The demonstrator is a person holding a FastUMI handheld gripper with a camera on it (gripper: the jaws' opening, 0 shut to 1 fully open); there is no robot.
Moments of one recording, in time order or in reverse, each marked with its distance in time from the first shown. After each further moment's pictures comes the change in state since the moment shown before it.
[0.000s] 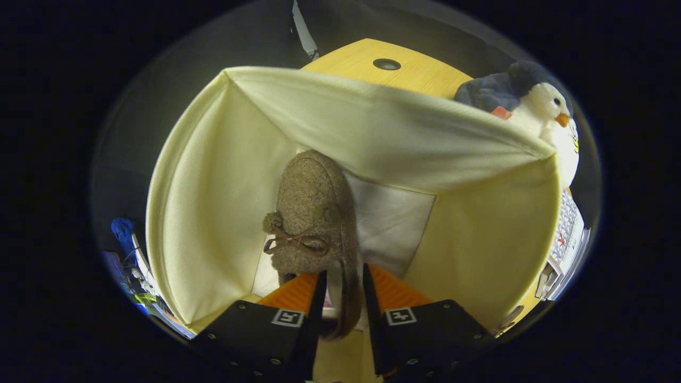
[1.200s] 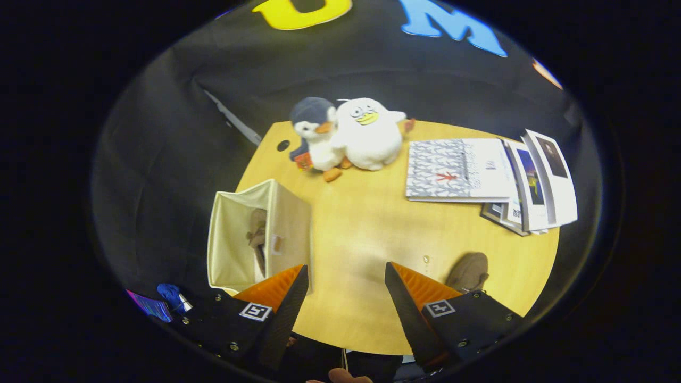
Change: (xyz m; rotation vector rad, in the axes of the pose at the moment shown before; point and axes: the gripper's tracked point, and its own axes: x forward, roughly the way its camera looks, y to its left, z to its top) arm -0.191 -0.203 -0.127 0.473 -0.295 0.000
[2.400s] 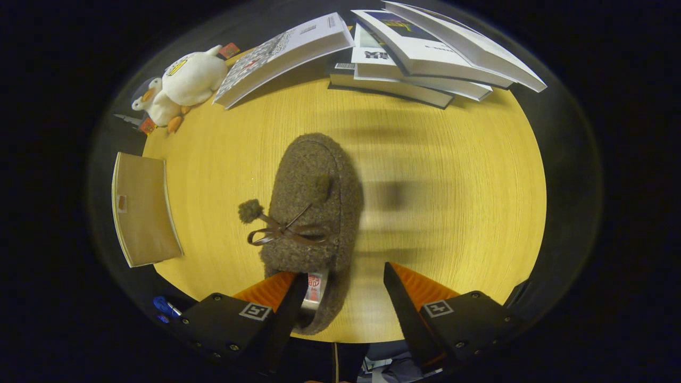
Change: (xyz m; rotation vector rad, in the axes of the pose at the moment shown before) arm 0.076 -0.239 -0.159 0.262 0.307 -0.177
